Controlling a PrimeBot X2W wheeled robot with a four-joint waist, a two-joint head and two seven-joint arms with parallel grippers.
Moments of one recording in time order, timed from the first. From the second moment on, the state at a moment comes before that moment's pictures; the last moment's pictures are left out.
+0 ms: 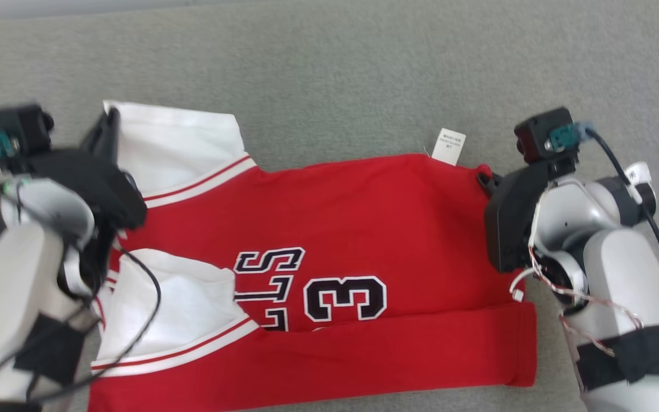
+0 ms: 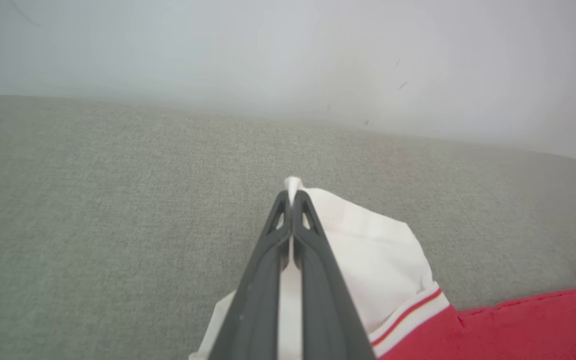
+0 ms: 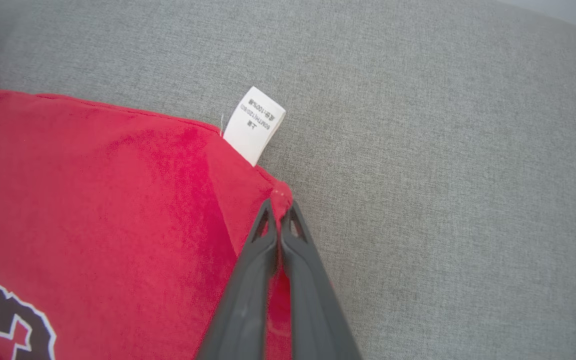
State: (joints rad) left arm -0.77 0.29 -0.36 0.51 -0.55 0.08 0.14; right arm -0.52 -0.05 0.04 0.10 0.12 0.13 0.82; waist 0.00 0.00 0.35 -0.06
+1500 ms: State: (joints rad) left arm -0.17 0.34 -0.36 0.00 -0.70 0.16 0.16; right arm -0.28 -0.51 0.36 0.02 0.12 0.13 0.74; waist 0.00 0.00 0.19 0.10
